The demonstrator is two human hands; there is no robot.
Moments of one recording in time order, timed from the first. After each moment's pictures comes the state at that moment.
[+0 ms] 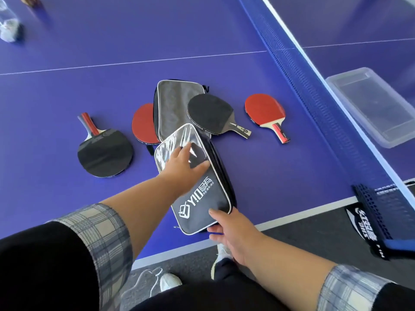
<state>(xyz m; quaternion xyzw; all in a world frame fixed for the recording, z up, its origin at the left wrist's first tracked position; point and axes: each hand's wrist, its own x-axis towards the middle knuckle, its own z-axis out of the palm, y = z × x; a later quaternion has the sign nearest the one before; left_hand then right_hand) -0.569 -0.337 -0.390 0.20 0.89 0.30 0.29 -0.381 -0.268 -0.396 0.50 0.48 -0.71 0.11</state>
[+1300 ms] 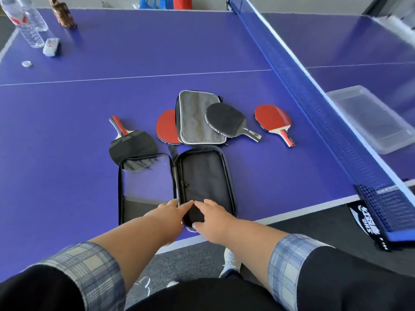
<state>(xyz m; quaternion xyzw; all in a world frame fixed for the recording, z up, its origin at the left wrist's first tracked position) -0.510 -0.479 -0.407 0.39 0.85 -0.06 0.35 -0.415 -0.337 -0.409 0.20 0.89 -0.33 0.27</state>
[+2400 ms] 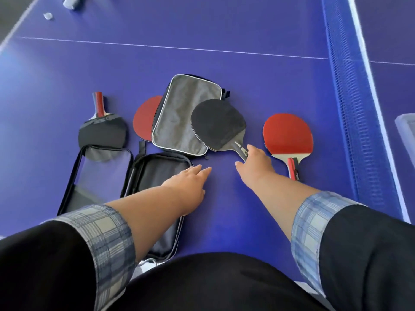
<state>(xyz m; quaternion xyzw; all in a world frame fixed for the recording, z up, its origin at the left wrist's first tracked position) -0.553 -0.225 -0.412 0.23 0.91 0.03 0.33 -0.552 -0.017 -0.435 0.25 0.92 -0.25 0.16</state>
